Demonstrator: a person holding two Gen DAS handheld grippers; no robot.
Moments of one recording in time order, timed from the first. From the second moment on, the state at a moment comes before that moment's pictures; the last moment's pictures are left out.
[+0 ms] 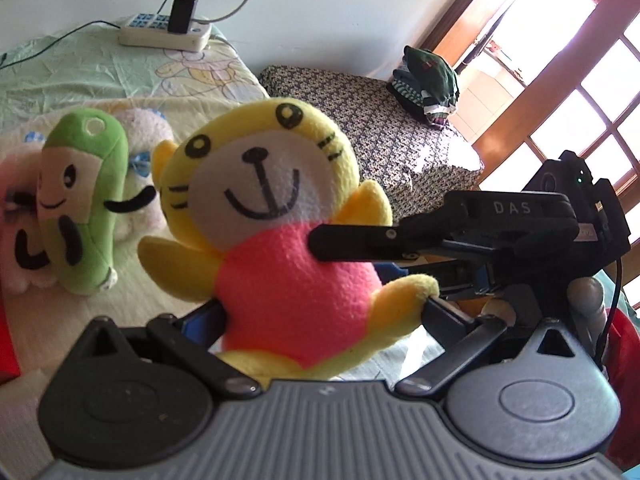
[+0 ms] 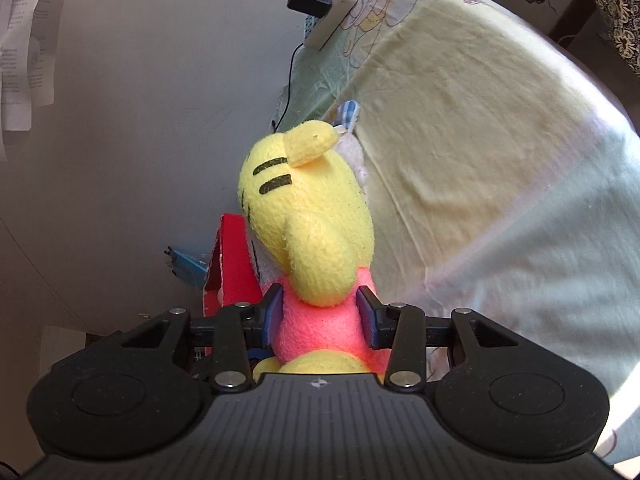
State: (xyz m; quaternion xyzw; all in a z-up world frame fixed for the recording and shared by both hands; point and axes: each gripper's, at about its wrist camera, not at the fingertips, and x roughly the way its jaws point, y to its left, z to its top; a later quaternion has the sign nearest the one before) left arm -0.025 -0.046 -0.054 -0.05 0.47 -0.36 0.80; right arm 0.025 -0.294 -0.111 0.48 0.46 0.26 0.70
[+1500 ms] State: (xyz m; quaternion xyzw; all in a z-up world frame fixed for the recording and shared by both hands) left arm 0.049 0.229 -0.021 -0.11 0.42 -0.31 0.85; right arm 0.075 0.000 -0.042 0.33 0.43 0.22 0.81
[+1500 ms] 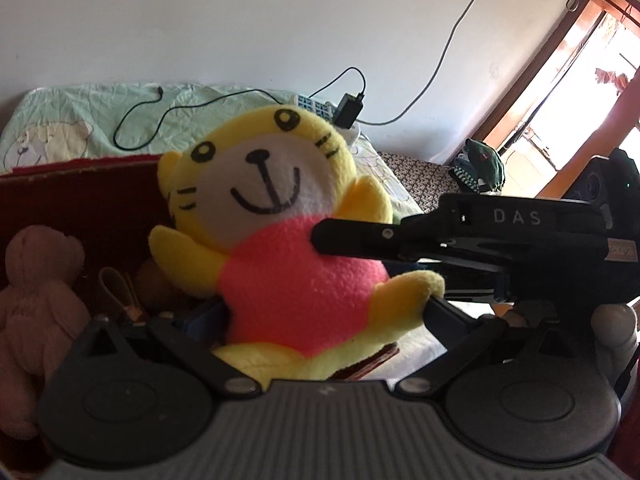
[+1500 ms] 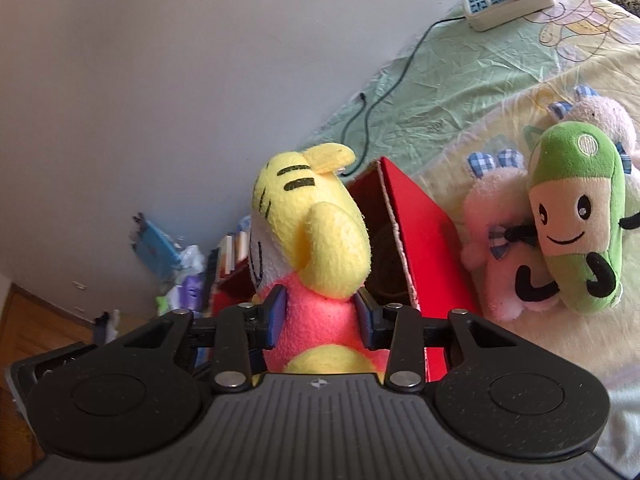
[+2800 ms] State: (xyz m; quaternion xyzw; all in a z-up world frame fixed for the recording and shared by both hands) left arm 0.066 0.204 -0.054 0.00 0.49 -0.28 0.83; right arm 0.050 0.007 -0.050 0.29 0.41 0.14 0.85
